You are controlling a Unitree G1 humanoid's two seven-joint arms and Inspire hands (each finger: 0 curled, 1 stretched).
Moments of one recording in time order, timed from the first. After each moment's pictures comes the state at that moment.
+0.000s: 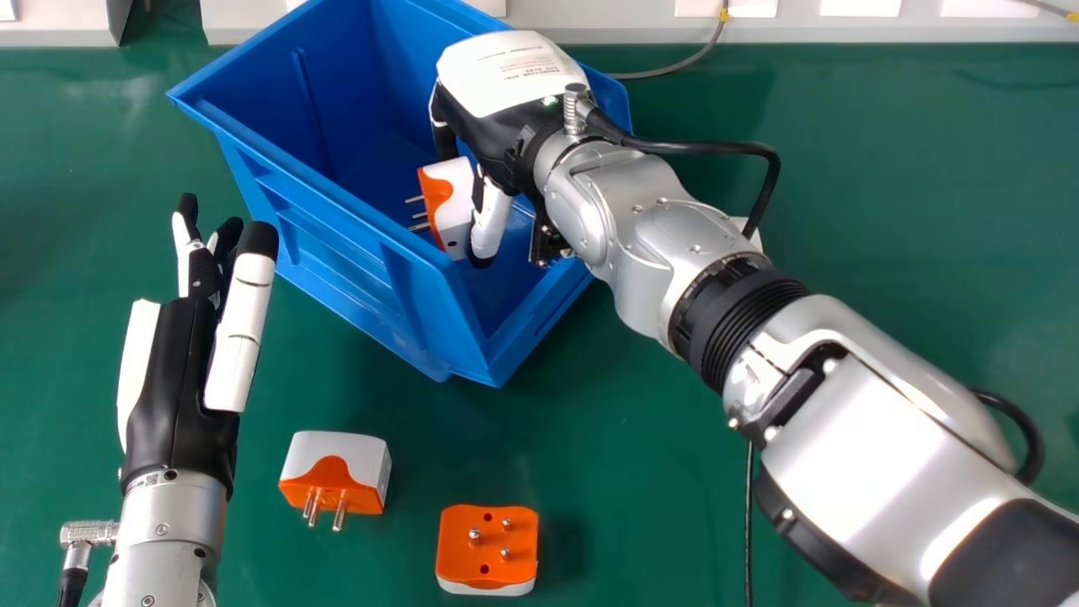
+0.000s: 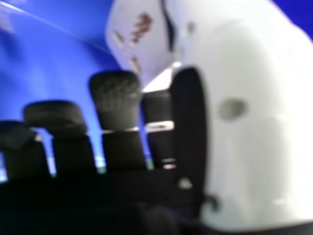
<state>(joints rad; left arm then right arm) 0.19 0.16 0.16 -0.19 0.05 0.04 0.01 -1.25 0.10 0.66 1.28 -0.76 0.06 -0.02</state>
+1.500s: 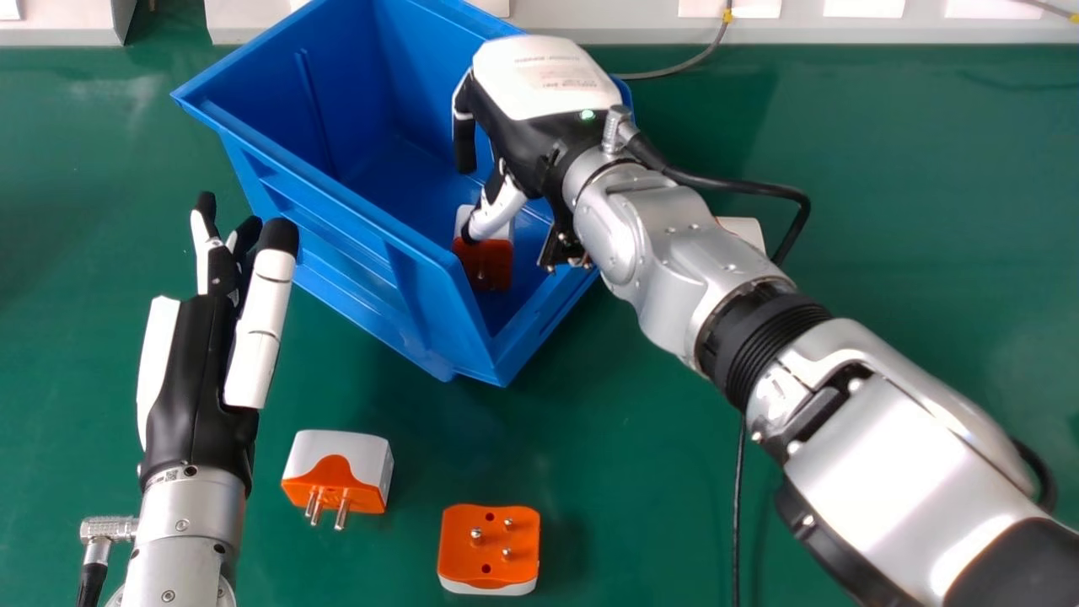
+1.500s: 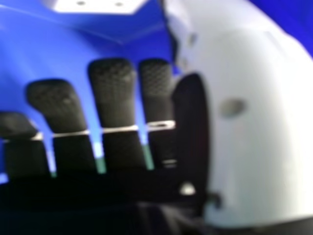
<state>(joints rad) 0.17 0.14 0.14 -0.21 0.07 0.08 0.01 -1.15 0.03 0.55 1.19 -0.66 0.00 -0.15</state>
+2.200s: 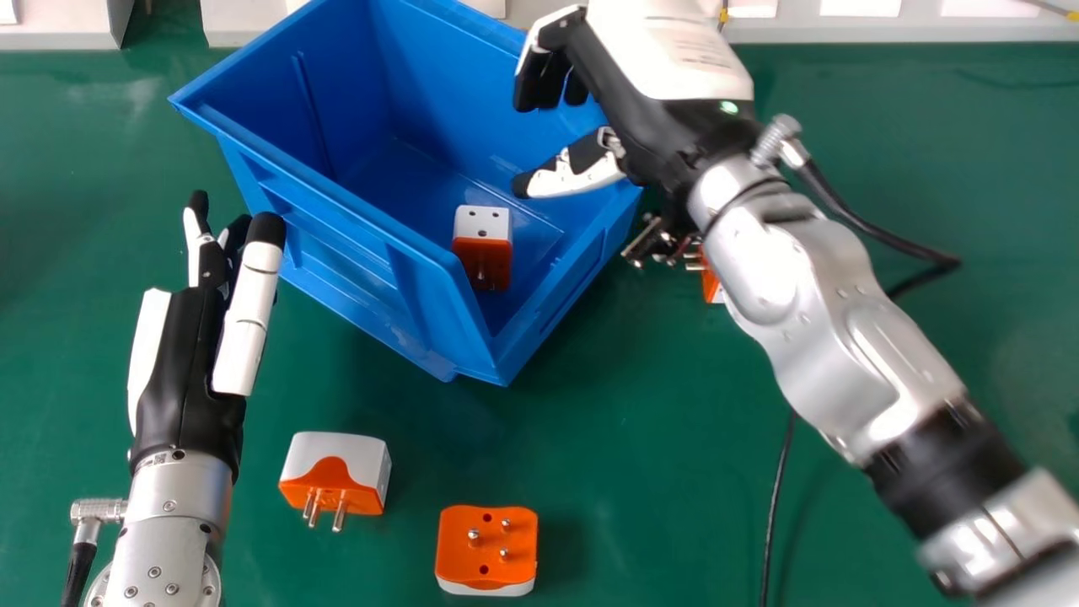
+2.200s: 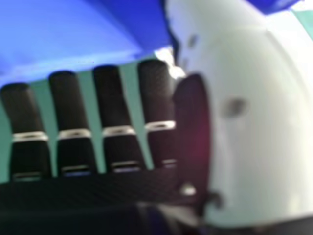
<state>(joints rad) 0.11 0.17 0.18 -0.11 0.04 0.05 -0.02 -0.61 -0.28 0.41 0.16 -0.68 0.11 -0.03</state>
